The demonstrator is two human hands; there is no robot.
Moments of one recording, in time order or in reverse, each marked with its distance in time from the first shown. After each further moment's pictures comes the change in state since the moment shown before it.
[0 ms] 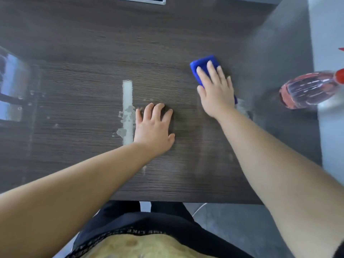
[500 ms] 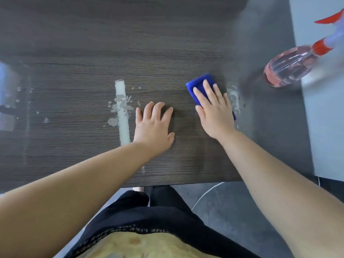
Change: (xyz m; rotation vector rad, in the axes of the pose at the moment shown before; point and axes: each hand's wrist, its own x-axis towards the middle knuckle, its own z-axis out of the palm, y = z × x) left_hand -0.026 0.023 0.014 0.012 -0.002 0.077; right_hand -0.099 0.014 0.014 0.016 -0.002 -0.026
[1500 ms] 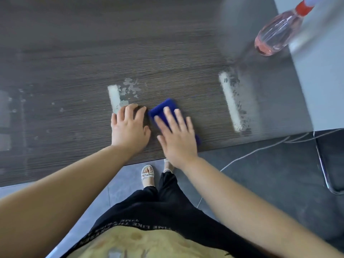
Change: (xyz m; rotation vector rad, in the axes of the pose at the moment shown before) left_hand -0.070 -0.074 0.023 -0.058 0.138 -0.051; right_hand -0.112 -0.155 0.047 0.027 0.048 0.001
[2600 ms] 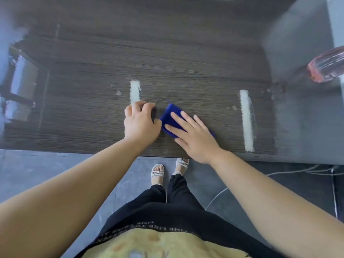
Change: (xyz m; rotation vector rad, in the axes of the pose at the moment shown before) left_hand -0.027 -0.074 -0.028 -0.367 0.006 -0.348; right_hand 0.034 -0.041 -0.001 0.072 -0.217 -0.460
